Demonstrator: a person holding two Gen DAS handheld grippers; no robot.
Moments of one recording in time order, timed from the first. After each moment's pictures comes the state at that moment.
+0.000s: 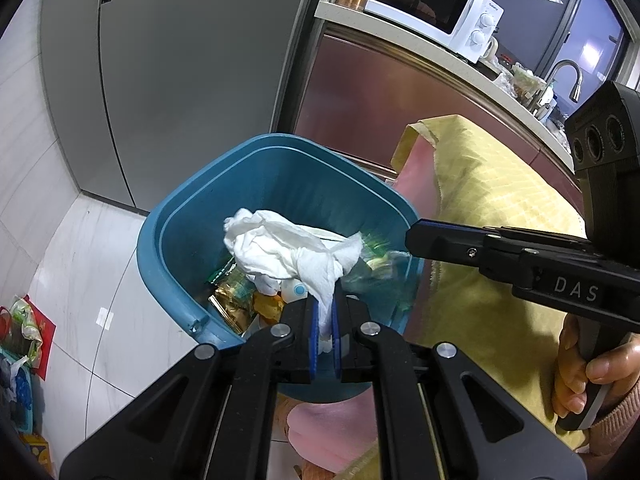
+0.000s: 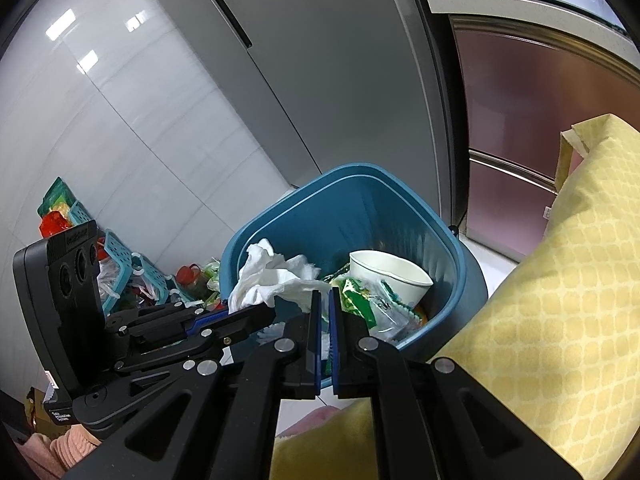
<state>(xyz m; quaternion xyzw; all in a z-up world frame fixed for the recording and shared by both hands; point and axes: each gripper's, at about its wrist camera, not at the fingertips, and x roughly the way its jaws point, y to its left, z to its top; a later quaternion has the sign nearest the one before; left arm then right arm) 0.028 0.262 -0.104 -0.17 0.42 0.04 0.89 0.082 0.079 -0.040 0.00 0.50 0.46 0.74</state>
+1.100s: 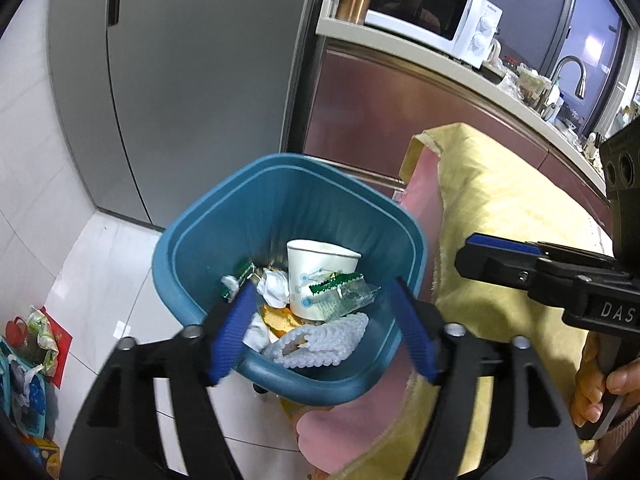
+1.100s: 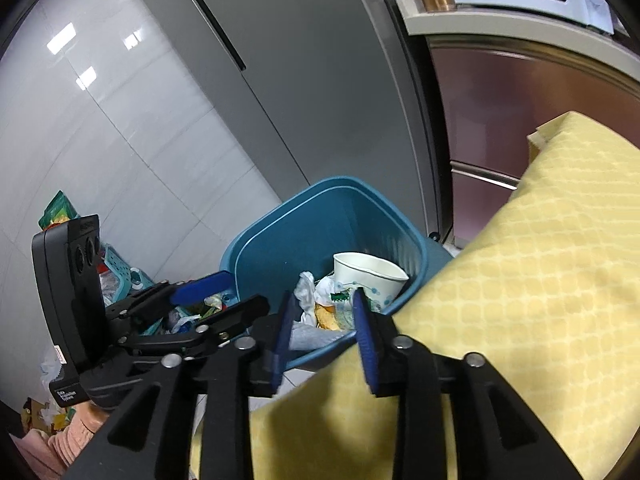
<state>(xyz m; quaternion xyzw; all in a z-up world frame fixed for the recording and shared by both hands) 0.029 0.247 -0.088 -0.14 0.40 0.07 0.90 0.074 0.035 -0.032 0.03 0.46 0.45 0.76</state>
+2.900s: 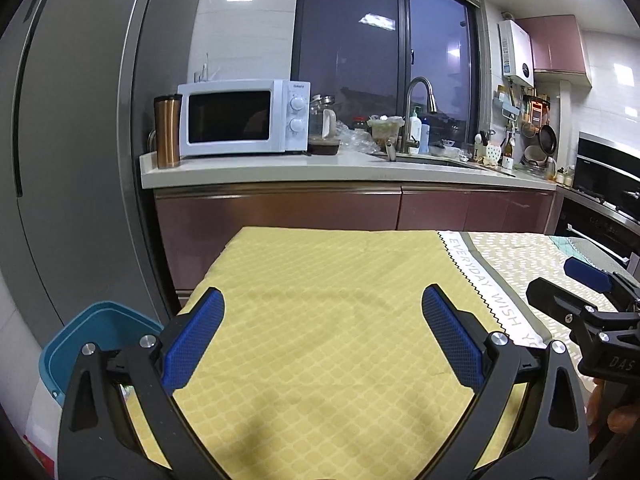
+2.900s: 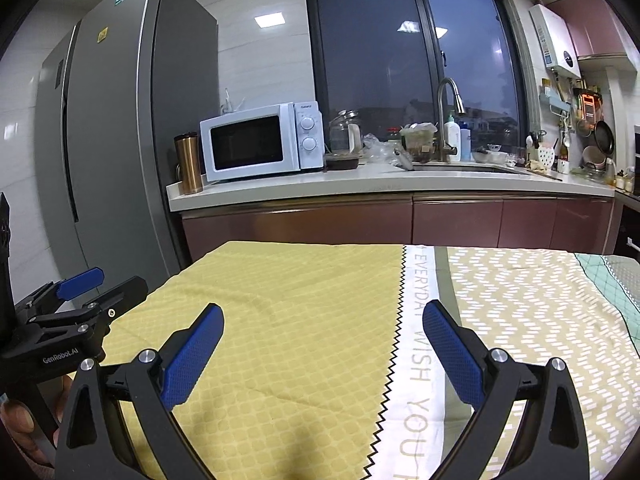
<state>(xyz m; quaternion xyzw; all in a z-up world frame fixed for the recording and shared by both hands) -0.019 -0.032 -0.006 0.00 0.18 -0.08 0.98 -0.055 -0.272 0.010 0.04 0.21 0.07 0.97</state>
